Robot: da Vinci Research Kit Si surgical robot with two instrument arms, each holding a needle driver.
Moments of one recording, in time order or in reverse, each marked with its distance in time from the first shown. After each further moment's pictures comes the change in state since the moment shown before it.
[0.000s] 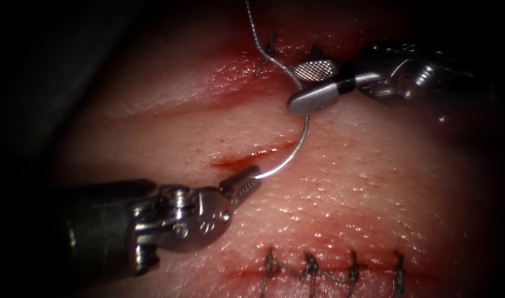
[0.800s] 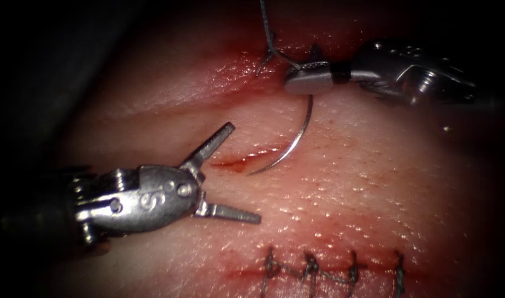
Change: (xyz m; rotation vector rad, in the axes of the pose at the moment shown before) right arm 0.002 0.000 -0.001 0.008 0.215 -0.324; left arm -0.001 -0.005 -0.002 -0.429 0.506 -0.590
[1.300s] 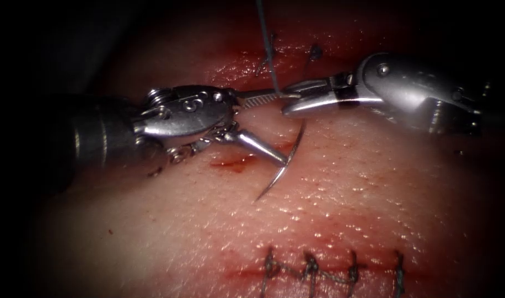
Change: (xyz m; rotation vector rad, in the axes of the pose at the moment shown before) right arm 0.000 -0.002 0.000 0.210 0.136 -0.412; left arm -0.002 -0.007 0.006 -0.366 -0.004 -0.405
